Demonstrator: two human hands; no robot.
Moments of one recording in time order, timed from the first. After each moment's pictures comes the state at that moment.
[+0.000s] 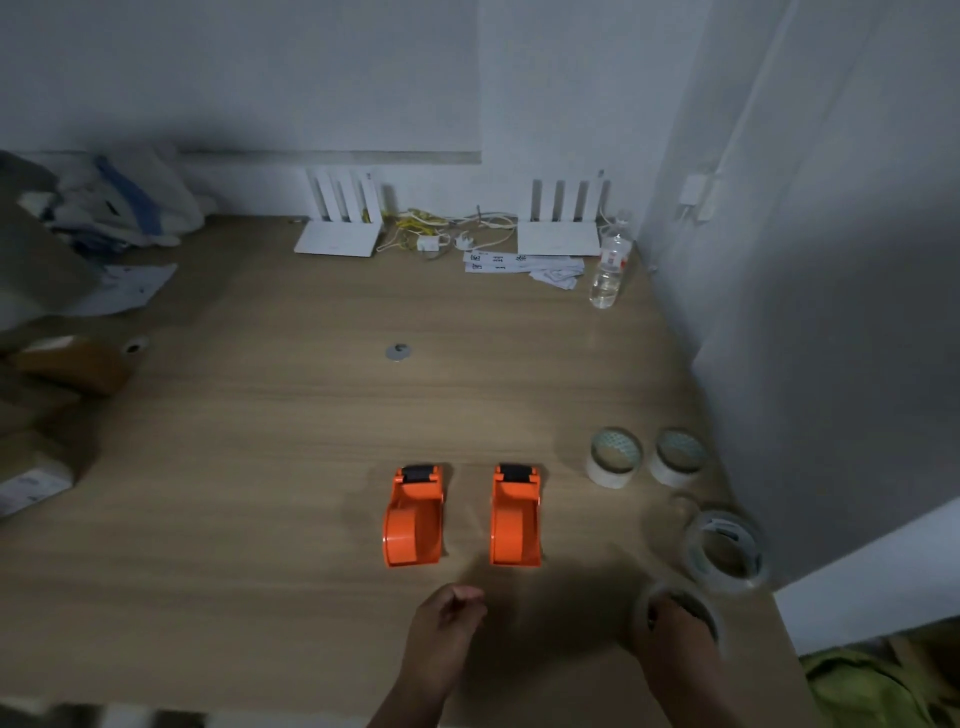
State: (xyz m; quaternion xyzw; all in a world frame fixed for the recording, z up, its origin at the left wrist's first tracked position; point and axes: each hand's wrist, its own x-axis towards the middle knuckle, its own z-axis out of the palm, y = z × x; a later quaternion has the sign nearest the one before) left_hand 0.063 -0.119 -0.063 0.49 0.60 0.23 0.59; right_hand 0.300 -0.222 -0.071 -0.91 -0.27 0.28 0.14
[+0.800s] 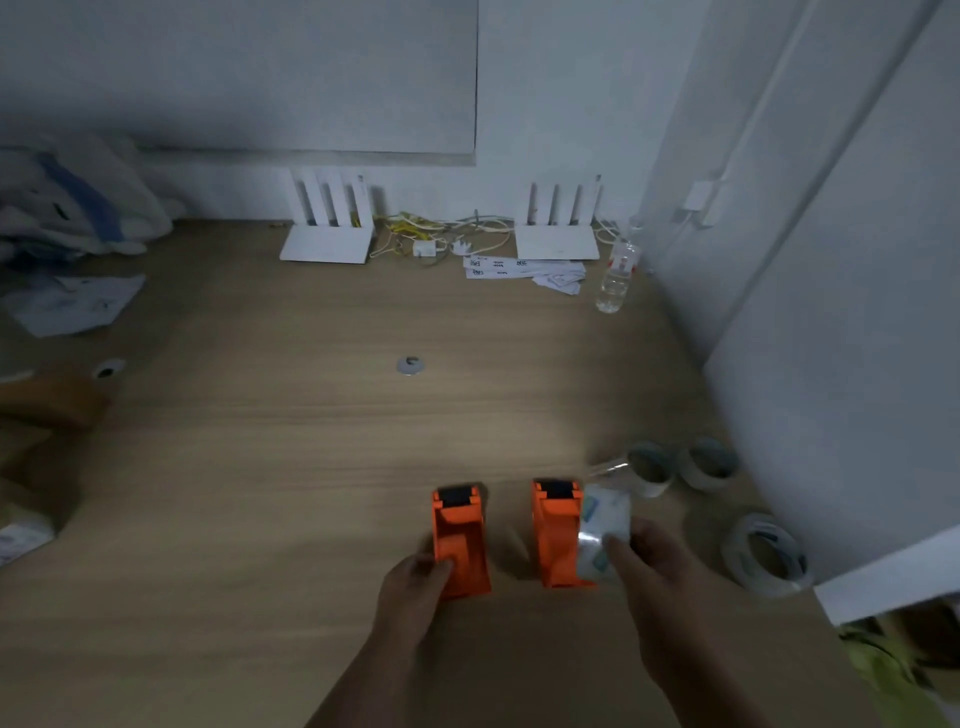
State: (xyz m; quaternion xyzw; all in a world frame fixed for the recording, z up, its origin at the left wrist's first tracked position) left_hand -0.012 0.003 -0.072 0.51 0.62 0.19 0.56; right_hand 0.189 -0.125 0.020 -0.68 -0.21 0.31 0.63
